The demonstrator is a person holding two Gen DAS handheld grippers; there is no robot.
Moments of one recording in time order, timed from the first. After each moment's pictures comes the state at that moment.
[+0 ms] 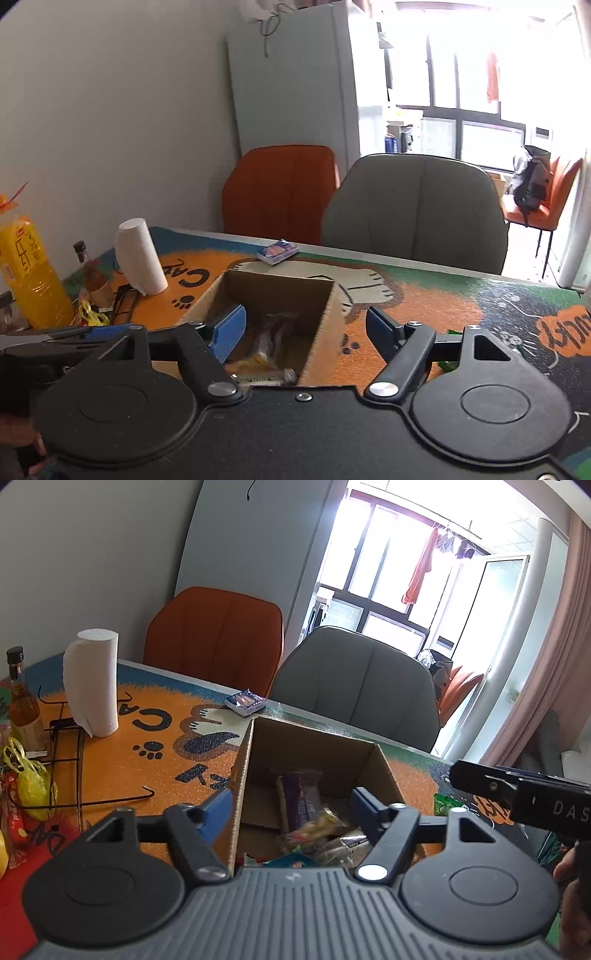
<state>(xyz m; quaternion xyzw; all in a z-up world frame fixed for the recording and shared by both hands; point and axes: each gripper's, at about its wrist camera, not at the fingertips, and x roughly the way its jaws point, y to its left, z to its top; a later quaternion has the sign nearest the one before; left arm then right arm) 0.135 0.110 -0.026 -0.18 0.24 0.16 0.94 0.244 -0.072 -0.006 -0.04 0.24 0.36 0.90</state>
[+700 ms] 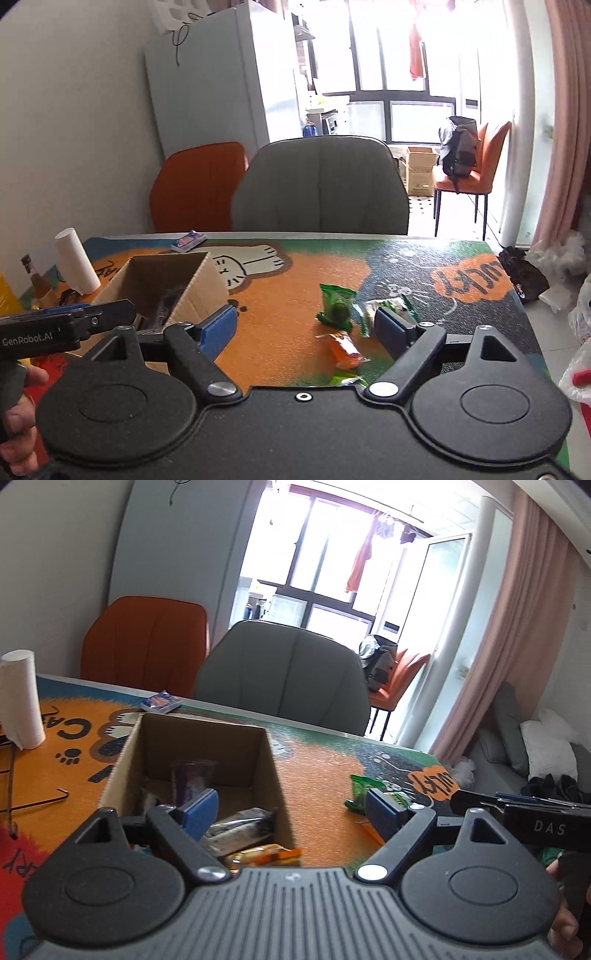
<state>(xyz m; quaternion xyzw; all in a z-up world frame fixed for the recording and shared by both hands) 0.159 0.023 -0.020 -0.14 0.24 0.08 0.96 0.255 -0.178 -0.025 0.00 0.27 0.26 0.93</state>
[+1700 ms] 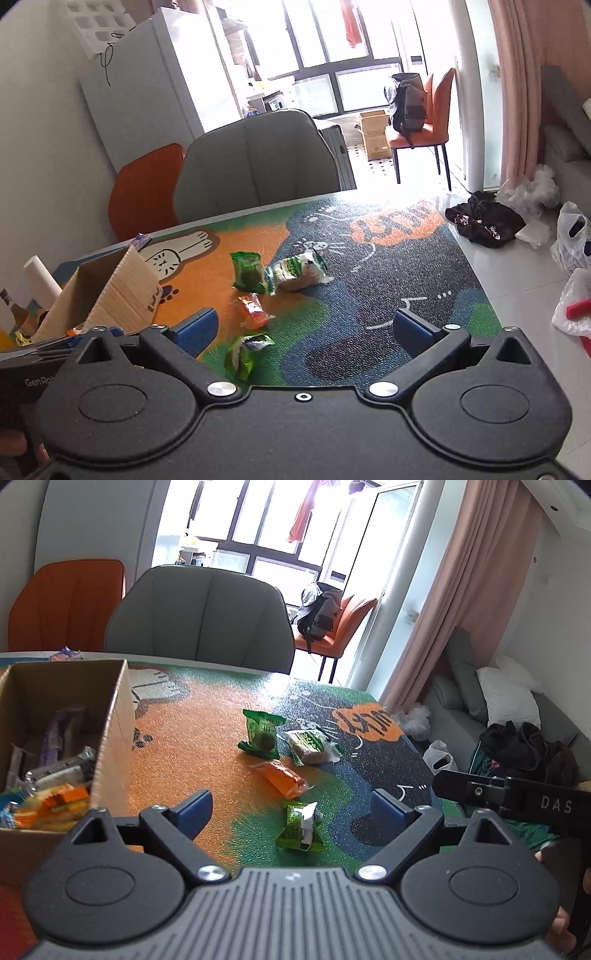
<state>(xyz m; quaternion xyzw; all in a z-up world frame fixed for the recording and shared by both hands) 0.222 -0.065 -0.071 -0.13 0.31 -0.01 0.94 0.284 -0.278 -0.072 0.08 0.32 0.21 0.92</state>
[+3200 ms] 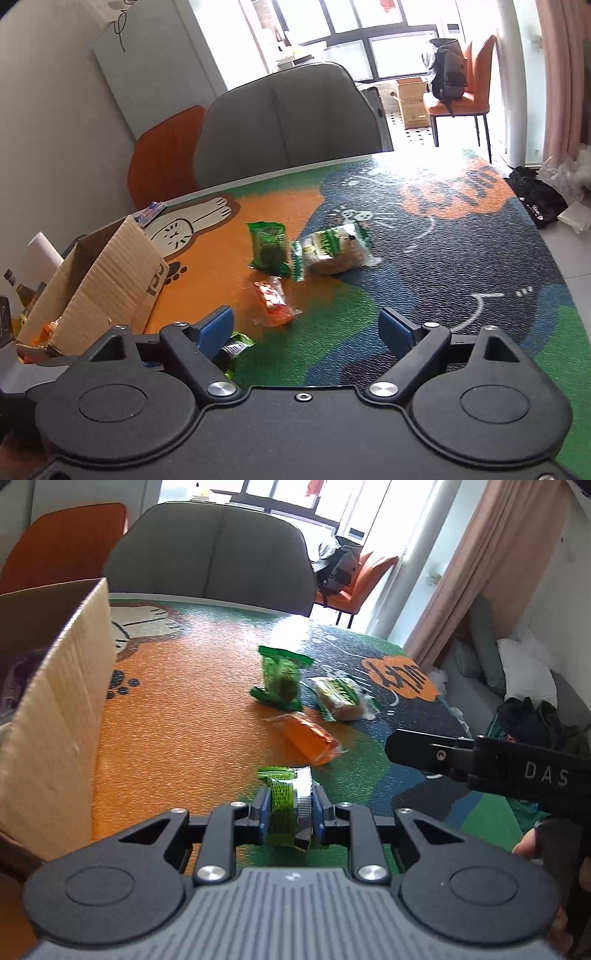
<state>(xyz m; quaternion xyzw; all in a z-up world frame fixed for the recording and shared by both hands) 0.271 -0.055 -0.125 -0.15 0.38 0.00 0.91 0.335 -0.232 -0.107 0.07 0.36 0.28 0.89</state>
